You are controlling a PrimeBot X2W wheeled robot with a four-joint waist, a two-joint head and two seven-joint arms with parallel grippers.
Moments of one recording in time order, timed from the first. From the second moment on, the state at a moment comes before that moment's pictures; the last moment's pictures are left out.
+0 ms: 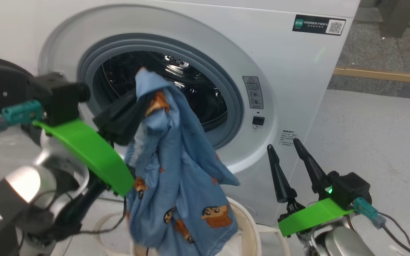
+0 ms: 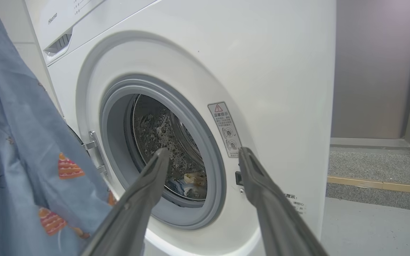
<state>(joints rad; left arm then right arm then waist) -0.78 0.70 -0.73 -0.34 -0.99 0.25 0.22 -0.18 -0.11 0.35 0.12 0.33 0.13 -0.25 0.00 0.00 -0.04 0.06</state>
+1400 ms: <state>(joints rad) -0.50 0.20 -0.67 0.92 -0.81 -0.07 -0.25 -0.24 -0.13 0.32 0.05 0.27 0.13 -0.19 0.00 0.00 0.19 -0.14</state>
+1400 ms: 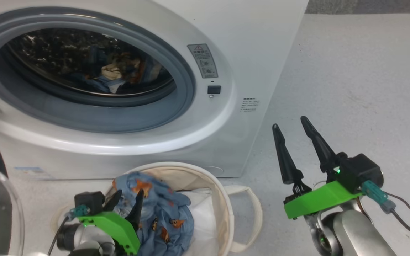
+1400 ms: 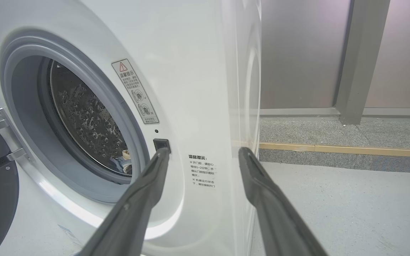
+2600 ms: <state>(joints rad) -0.20 0.38 -0.49 0.09 -0.56 0.03 -0.13 -0.17 -0.12 0.35 0.19 0.30 0.13 -0.19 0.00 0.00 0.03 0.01</state>
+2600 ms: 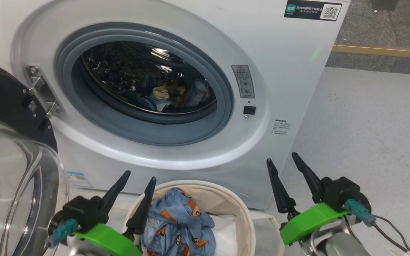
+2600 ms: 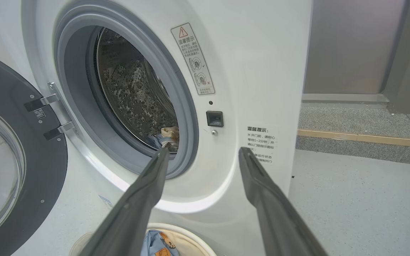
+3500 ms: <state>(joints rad) -0.83 0.27 -0.45 0.75 -0.57 -0.09 -0.20 -0.16 -0.12 0.48 0.00 0.27 0.13 -0.18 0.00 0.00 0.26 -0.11</state>
